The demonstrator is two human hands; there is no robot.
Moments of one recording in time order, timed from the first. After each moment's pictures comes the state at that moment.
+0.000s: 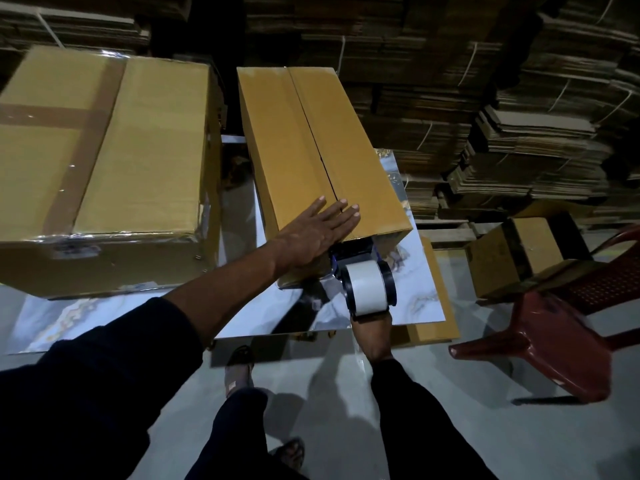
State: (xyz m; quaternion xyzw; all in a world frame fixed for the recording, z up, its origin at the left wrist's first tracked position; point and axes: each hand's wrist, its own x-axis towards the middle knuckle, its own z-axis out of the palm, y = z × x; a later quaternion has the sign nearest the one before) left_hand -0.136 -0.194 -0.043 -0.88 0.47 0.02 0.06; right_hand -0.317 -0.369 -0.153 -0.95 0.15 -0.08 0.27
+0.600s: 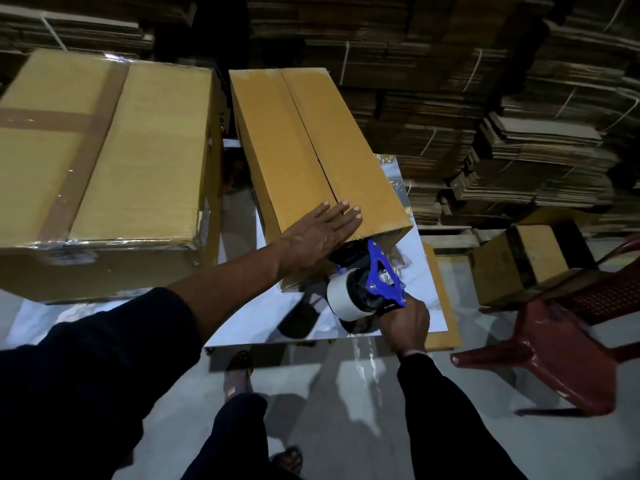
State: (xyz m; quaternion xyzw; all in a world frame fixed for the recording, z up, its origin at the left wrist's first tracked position) left_hand -0.119 -0.202 -0.051 -0.88 0.46 0.02 0.06; right_hand -0.285 -0.422 -0.129 -0.91 0.33 0.00 0.27
